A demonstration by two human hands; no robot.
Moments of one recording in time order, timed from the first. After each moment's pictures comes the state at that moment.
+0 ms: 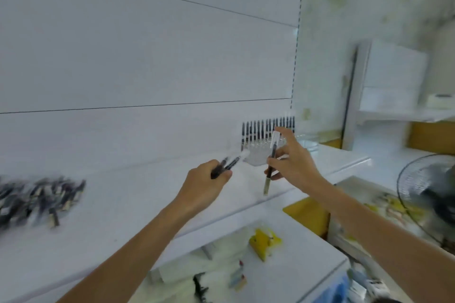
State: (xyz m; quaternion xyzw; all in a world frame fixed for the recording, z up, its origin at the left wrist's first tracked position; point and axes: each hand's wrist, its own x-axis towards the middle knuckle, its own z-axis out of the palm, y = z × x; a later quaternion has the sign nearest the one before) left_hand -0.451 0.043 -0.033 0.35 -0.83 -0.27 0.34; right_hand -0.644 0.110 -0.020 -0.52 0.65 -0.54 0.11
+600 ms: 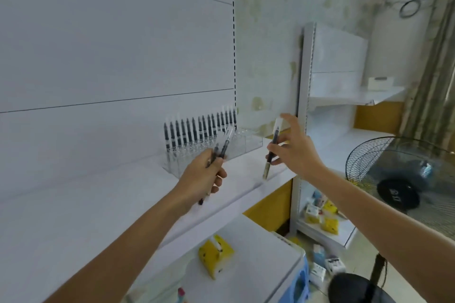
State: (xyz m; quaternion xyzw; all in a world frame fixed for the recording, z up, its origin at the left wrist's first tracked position) left_hand -0.654 0.033 -0.033 0.26 -0.76 -0.51 0.31; right_hand -0.844 0.123 -0.025 -0.45 0.68 -0.58 0.04
